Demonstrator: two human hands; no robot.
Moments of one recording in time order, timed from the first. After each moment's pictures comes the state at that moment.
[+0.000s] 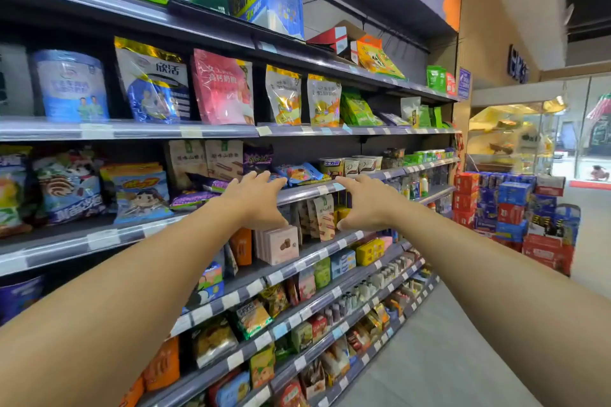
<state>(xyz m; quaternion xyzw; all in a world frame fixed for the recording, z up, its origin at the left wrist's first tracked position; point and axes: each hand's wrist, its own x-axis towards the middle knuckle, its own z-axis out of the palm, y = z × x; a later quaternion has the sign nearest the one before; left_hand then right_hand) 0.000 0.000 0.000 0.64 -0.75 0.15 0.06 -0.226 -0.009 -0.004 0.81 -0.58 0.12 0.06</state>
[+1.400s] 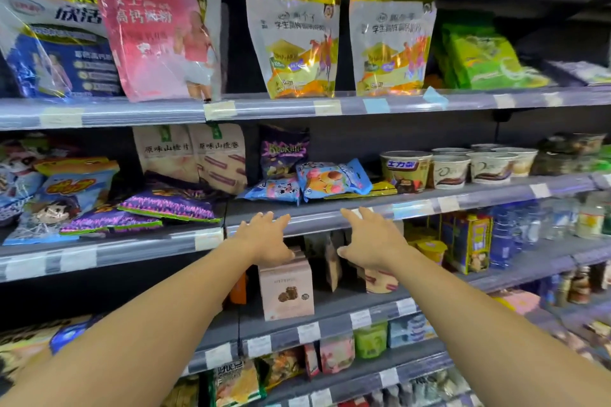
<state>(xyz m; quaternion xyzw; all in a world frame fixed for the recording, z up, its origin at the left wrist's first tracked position) -0.081 -0.482 -0.075 0.83 -0.56 0.01 0.00 -0.265 -0.591 -0.089 0.90 -0.41 0.10 -0.02</state>
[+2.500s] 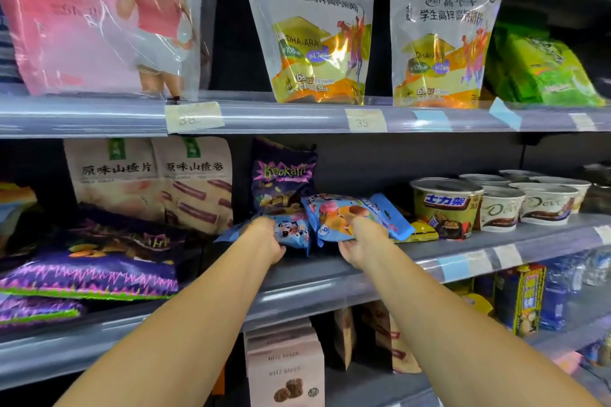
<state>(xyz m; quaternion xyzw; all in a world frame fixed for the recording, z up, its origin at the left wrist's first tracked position) 0.049 -0.680 -0.063 0.54 -0.05 -0.44 0.72 -0.082 -0.765 -0.078 0.32 -0.41 0.45 -0.73</state>
